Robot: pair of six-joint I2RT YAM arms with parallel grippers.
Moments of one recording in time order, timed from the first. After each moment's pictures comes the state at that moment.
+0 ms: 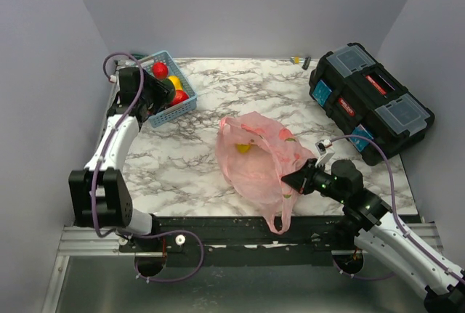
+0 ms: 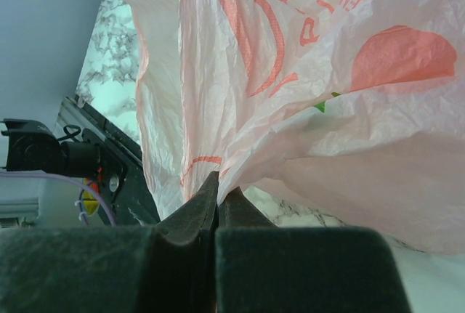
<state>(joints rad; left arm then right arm) -0.01 1.36 1.11 -0.25 0.13 -0.92 0.65 0.44 0.32 -0.26 -0.19 0.69</state>
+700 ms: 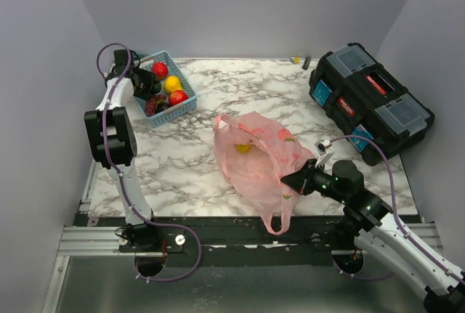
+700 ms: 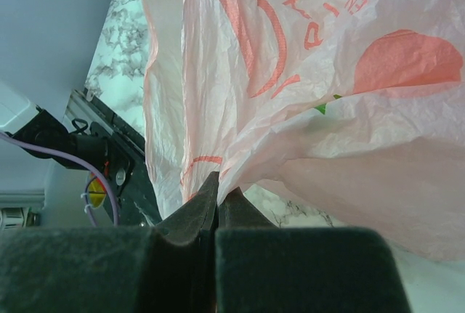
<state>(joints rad) 0.17 2.10 1.74 -0.48 0.13 -1.11 0.65 0.43 0.32 -0.25 -0.22 0.68</state>
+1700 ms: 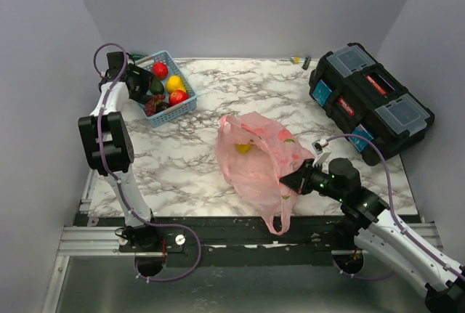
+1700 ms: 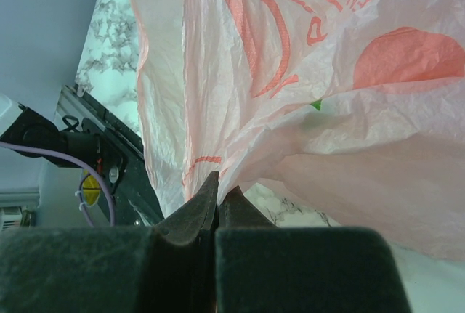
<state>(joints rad) 0.20 2.05 1.67 -0.44 0.23 -1.01 0.65 0.49 0.32 -0.23 -0.22 0.68</state>
